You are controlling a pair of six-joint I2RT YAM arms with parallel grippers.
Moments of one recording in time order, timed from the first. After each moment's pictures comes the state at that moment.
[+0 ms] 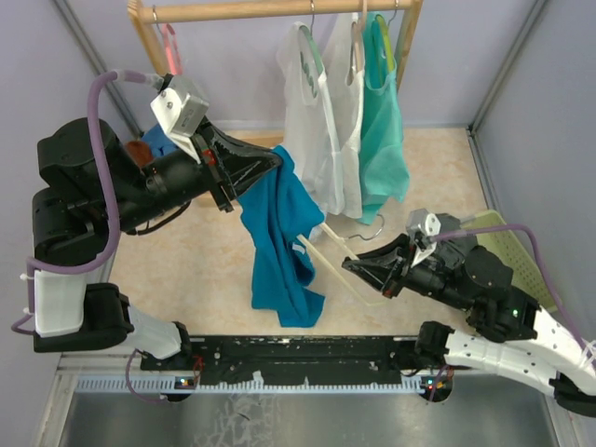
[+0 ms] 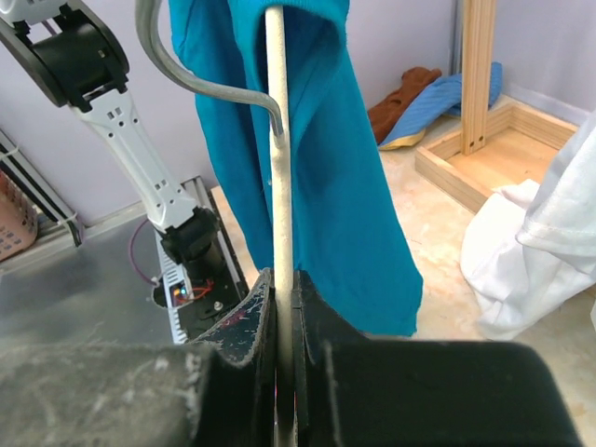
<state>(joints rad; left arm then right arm) -1.20 1.44 2.46 -0.94 -0.15 -0.09 1.12 0.45 0.87 -0.33 -0.03 0.20</state>
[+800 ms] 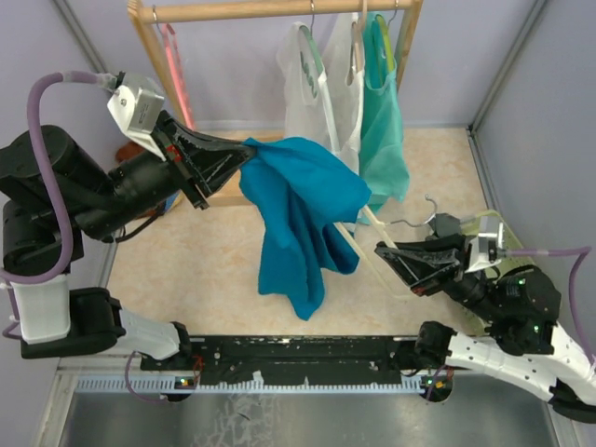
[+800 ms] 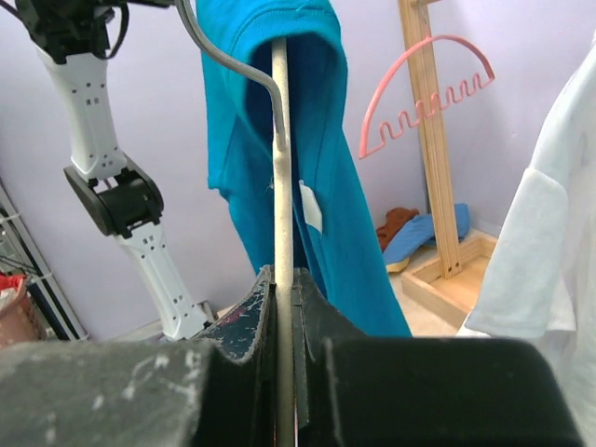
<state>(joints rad) -1.20 1.38 2.44 -0.94 -0.23 -0.11 1.12 0.27 0.82 -0.10 0.05 0.20</state>
